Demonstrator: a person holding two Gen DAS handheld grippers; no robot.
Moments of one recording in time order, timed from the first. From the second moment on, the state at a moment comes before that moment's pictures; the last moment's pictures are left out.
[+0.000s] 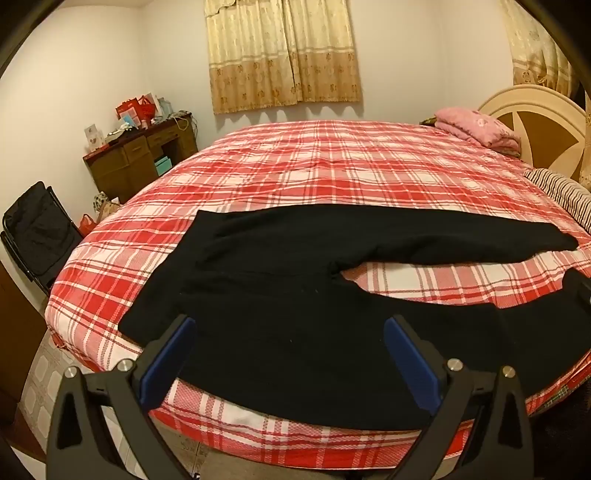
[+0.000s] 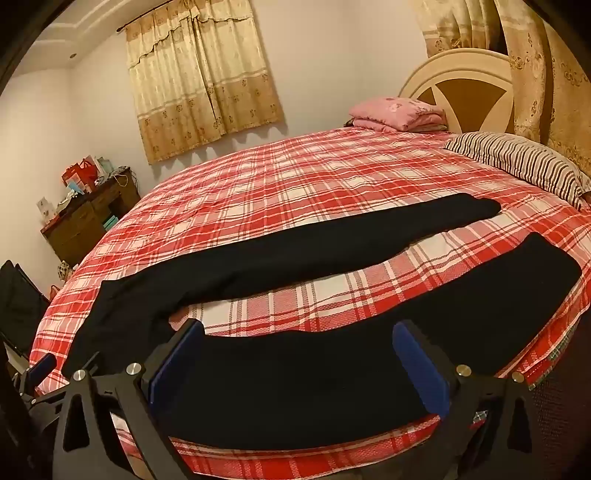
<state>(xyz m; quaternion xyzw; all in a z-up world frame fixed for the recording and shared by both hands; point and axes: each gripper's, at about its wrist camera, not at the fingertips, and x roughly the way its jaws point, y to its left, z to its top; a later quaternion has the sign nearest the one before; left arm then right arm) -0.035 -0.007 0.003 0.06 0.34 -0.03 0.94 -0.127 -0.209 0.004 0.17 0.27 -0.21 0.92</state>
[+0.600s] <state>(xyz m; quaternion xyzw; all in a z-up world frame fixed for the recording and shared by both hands) -0.036 -0.009 0.004 0.06 0.35 -0.03 0.94 -0.126 -0.209 0.000 0.17 0.28 -0.20 0.92</state>
